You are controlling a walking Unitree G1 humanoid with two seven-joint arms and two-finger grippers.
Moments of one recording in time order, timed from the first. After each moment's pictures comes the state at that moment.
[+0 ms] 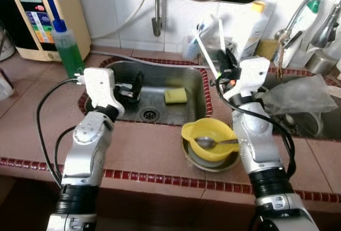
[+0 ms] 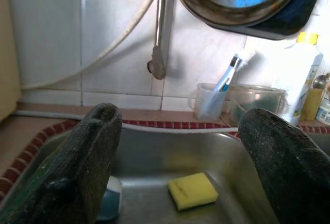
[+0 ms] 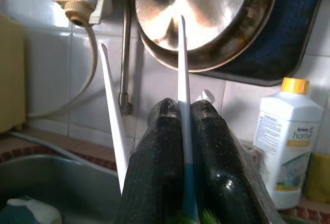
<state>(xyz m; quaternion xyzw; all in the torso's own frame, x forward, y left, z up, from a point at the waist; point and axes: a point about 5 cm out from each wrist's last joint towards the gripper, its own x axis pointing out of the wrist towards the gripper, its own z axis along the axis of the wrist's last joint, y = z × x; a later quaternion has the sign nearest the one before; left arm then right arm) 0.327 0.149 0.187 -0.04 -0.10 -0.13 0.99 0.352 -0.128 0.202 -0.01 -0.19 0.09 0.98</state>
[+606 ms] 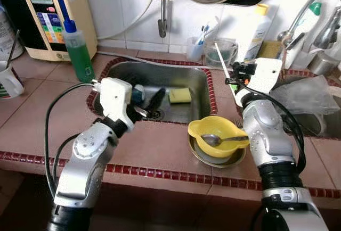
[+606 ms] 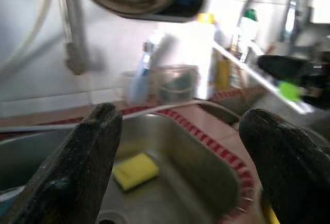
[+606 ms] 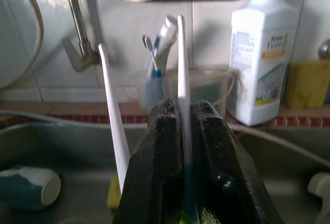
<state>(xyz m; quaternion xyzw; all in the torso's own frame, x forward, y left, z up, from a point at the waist) 0.285 0.118 0.193 -0.01 -0.09 -0.30 0.95 0.365 -0.162 0.191 0.07 -0.07 0.03 0.99</state>
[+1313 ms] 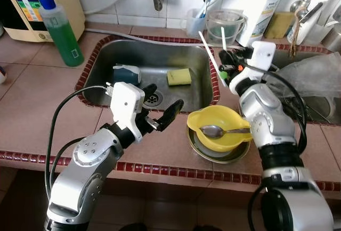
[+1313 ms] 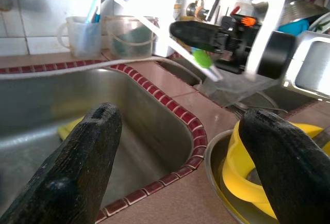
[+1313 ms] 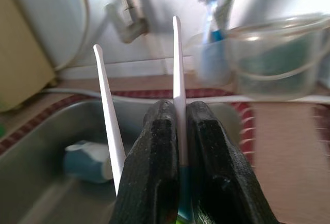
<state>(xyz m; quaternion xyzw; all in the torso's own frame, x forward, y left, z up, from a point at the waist) 0.263 0.100 0.201 -0.02 -0.06 -0.36 0.93 0.388 -0.138 0.226 0.13 -0.07 0.18 0.97</state>
